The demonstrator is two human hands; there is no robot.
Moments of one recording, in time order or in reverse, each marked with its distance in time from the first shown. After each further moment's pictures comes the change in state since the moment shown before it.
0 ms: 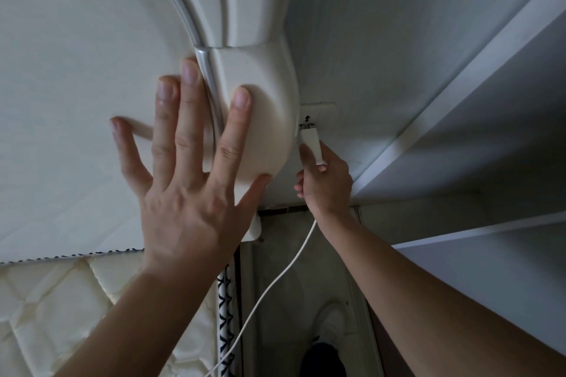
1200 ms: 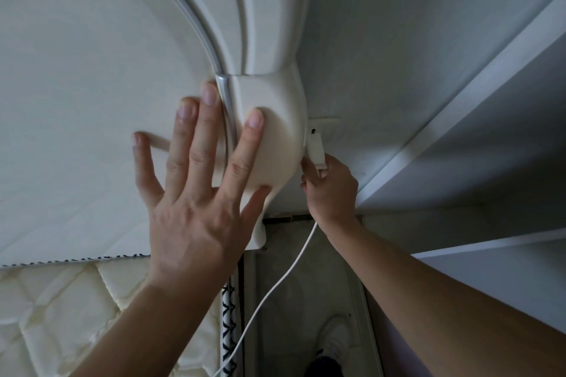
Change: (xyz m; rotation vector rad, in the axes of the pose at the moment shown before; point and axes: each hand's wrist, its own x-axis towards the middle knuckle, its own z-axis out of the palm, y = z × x) left_hand -0.003 -0.004 -0.006 -0.018 -0.032 0.014; right_hand 0.009 0.002 0.002 -0.327 0.034 -0.128
